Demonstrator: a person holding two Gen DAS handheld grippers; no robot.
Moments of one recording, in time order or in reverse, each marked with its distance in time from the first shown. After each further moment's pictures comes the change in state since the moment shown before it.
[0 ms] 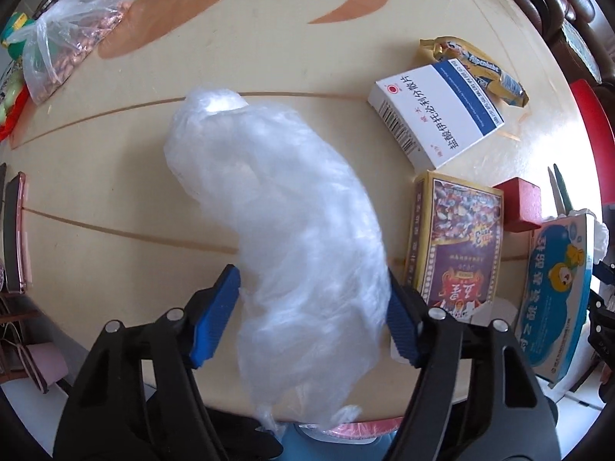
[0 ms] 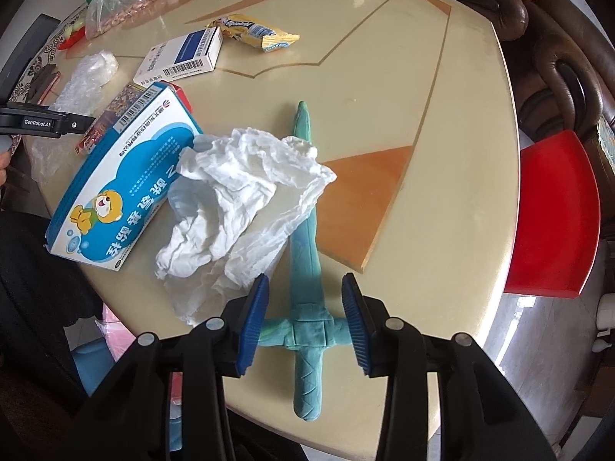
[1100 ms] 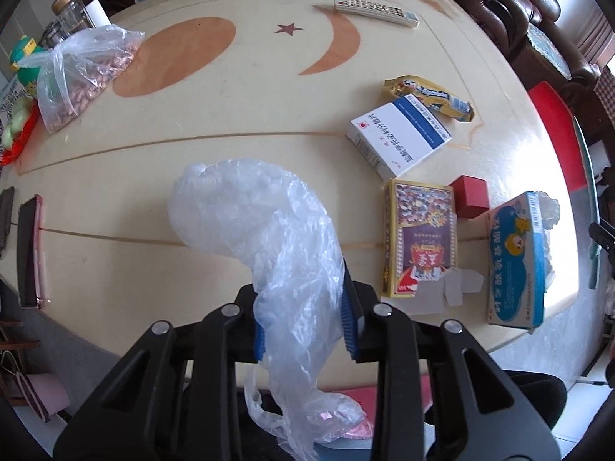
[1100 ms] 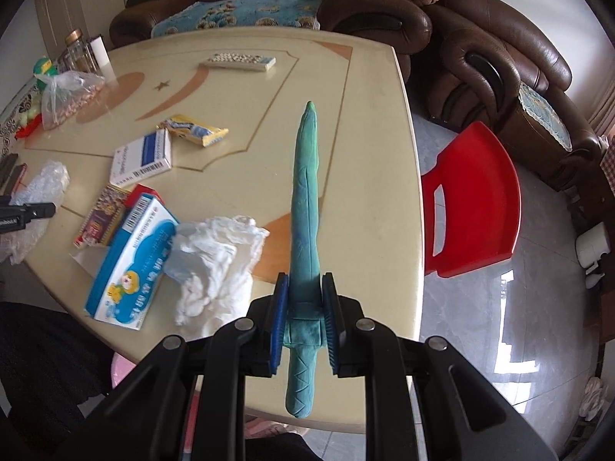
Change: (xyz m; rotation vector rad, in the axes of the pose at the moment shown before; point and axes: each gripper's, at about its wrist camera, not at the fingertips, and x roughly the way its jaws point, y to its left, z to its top) left arm -0.057 0.016 -0.022 0.059 -0.133 -0.059; right arm -0.079 -0.013 -0.016 0.258 -0.227 -0.140
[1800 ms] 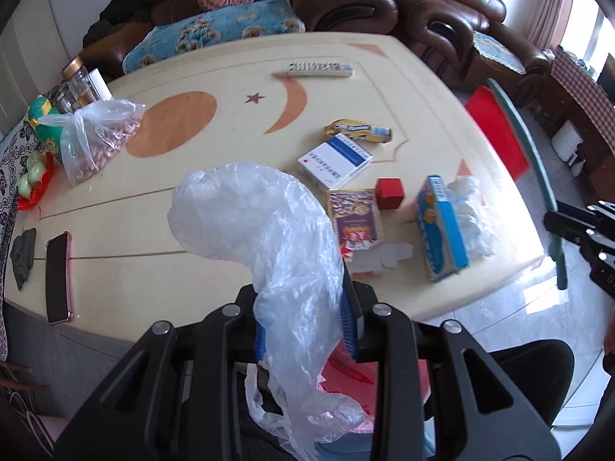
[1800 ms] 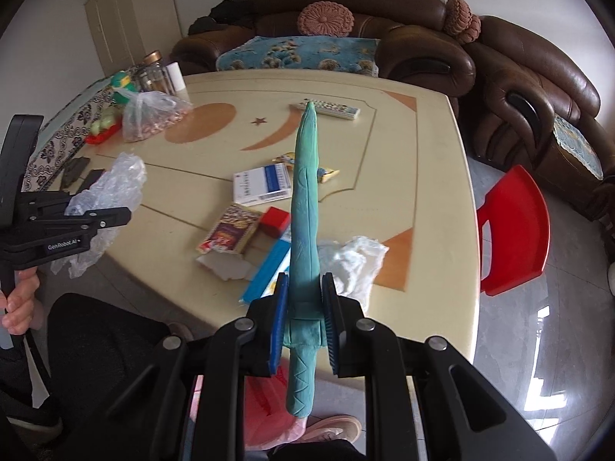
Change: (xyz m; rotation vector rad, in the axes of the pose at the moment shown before) left arm -0.098 -0.034 -0.058 0.142 -0.224 -0.016; right arm -0.092 0.083 -0.029 -0.076 -0.132 0.171
